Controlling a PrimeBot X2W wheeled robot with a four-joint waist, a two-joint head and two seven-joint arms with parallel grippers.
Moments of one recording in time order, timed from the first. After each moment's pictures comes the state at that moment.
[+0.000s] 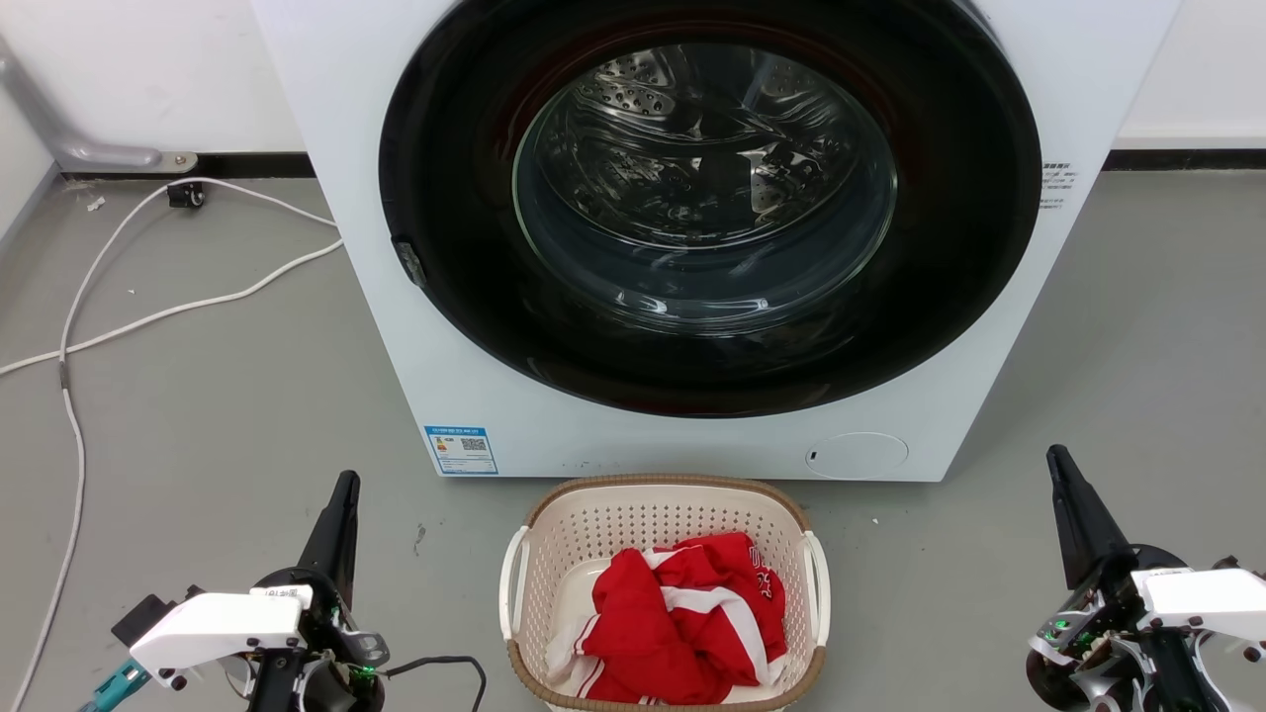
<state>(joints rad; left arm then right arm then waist) -0.10 0.06 0.11 0.25 -1.61 -0.13 0.11 -0.10 -0.06 -0.11 0.25 1.62 0.13 0.11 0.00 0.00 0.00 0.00</state>
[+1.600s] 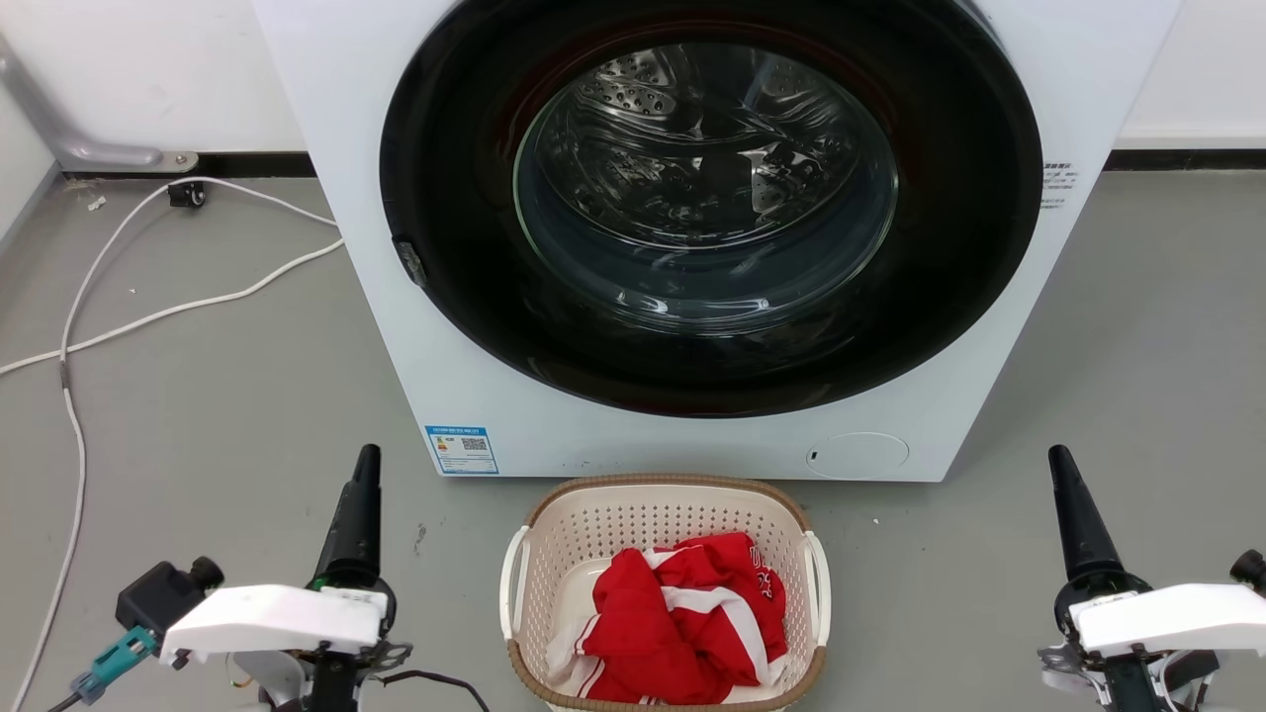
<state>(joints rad) -0.07 0.05 0.04 0.16 -1.17 -0.12 -0.02 -0.04 -0.05 -0.08 0.17 1.10 0.13 -0.02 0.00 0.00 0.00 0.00</state>
